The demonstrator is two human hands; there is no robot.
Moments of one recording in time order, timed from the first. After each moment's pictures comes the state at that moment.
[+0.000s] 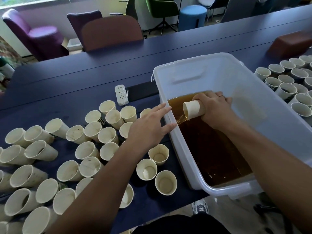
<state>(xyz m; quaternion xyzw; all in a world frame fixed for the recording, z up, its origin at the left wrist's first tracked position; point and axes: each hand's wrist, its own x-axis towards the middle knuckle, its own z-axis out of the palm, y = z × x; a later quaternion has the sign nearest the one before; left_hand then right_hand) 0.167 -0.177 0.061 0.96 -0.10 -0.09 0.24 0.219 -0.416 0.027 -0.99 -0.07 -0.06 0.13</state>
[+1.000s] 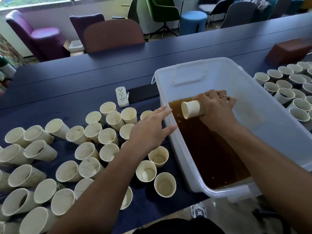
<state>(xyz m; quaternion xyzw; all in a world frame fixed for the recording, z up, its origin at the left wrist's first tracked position) 0.166 -0.178 0.059 0.96 -0.09 -0.09 0.26 0.213 -0.410 0.033 -0.98 -0.08 -0.13 0.10</state>
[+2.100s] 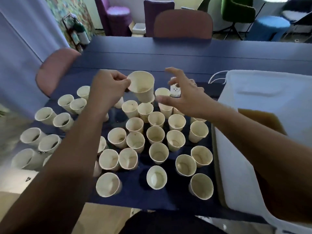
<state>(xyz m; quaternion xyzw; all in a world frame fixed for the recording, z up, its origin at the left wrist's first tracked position) 0.139 0.046 0.108 0.87 0.25 0.18 0.40 0.213 -0.175 0.099 -0.89 -0.31 0.10 0.33</state>
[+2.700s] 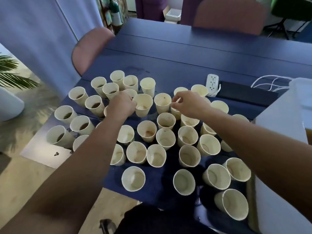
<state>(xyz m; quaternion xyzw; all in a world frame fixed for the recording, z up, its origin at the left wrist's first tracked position) 0.106 0.146 0.001 0.87 0.42 0.01 0.26 0.233 -0.051 0.013 -0.90 -0.32 0.19 0.23</state>
